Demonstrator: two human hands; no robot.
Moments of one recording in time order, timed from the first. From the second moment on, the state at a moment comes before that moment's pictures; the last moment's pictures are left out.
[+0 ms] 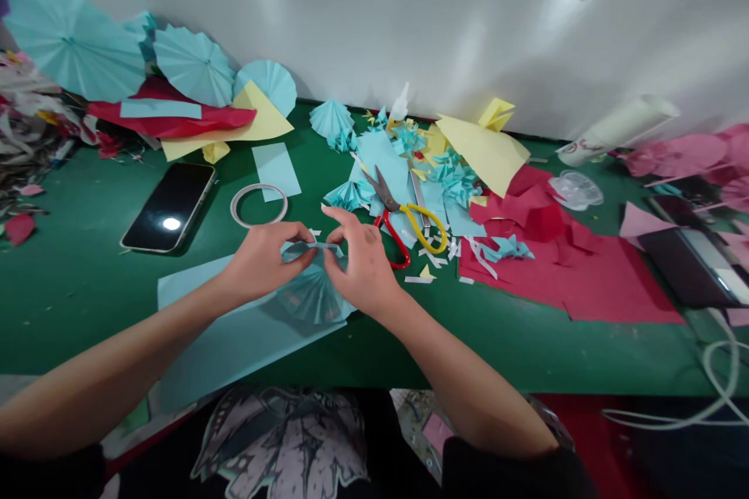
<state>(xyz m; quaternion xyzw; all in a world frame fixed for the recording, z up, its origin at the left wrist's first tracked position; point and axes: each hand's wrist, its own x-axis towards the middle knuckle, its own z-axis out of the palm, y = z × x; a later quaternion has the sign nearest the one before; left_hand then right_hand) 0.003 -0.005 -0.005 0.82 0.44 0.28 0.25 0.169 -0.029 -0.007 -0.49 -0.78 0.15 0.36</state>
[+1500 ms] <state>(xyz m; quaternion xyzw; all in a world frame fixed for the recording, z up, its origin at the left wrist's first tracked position) 0.004 -0.005 -0.008 0.82 0.42 0.28 0.26 0.169 -0.029 -0.007 -0.48 -0.79 0.14 0.36</state>
